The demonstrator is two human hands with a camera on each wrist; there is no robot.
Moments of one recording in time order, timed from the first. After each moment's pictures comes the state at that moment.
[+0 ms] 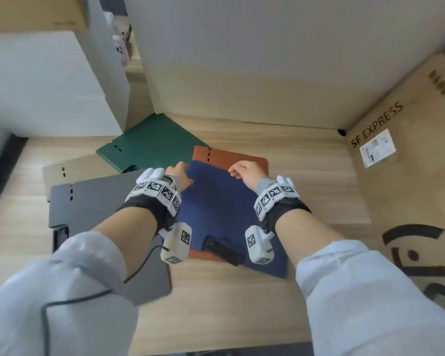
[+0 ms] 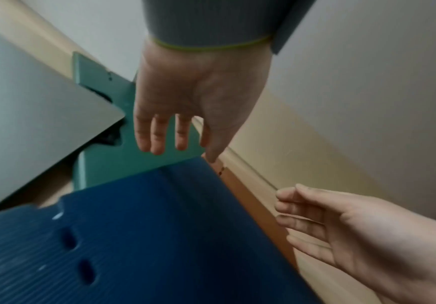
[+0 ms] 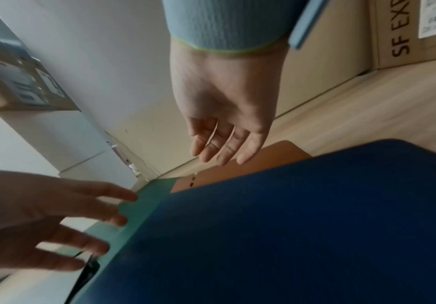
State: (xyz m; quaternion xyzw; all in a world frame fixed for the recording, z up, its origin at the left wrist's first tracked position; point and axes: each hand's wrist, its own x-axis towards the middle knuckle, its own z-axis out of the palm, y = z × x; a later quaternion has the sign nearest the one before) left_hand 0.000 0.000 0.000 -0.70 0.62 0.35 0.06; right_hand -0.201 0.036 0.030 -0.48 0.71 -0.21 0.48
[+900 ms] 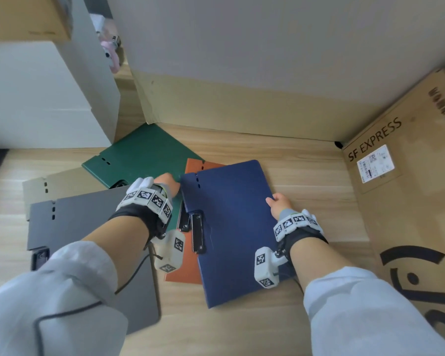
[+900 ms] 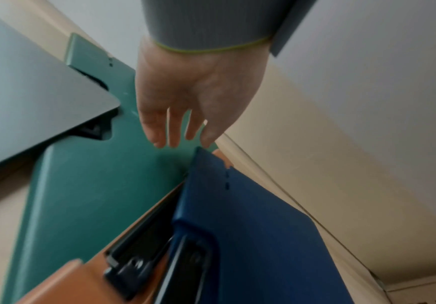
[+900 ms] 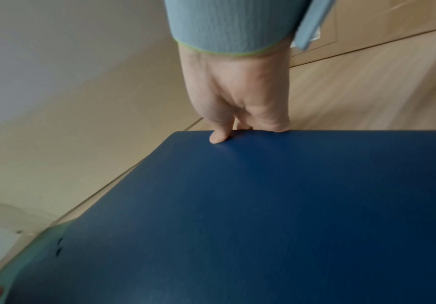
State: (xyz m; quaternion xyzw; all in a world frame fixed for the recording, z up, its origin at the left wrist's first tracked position) left_hand -0.010 -0.023 0.011 -0.72 0.58 0.37 0.10; right_hand -0.279 0.052 -0.006 -0.30 0.85 -0.11 0.42
